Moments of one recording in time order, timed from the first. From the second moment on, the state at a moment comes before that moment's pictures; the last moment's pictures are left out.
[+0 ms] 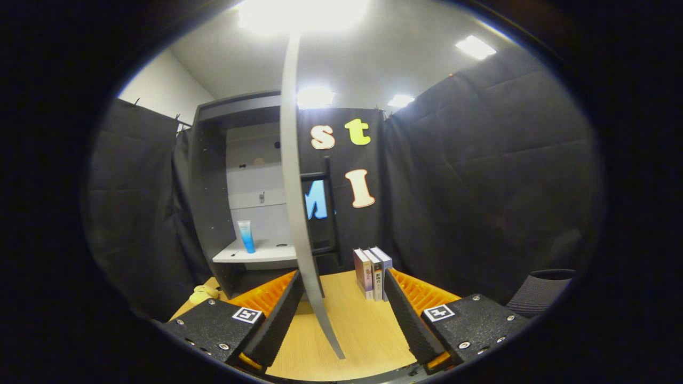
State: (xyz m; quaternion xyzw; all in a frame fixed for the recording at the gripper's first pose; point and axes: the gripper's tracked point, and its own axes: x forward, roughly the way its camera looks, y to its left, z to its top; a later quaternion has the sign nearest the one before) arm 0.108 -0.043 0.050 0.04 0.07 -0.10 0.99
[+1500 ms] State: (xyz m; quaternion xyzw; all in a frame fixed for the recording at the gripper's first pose) arm 0.176 -0.007 0.084 -0.03 0.03 -0.12 0.99
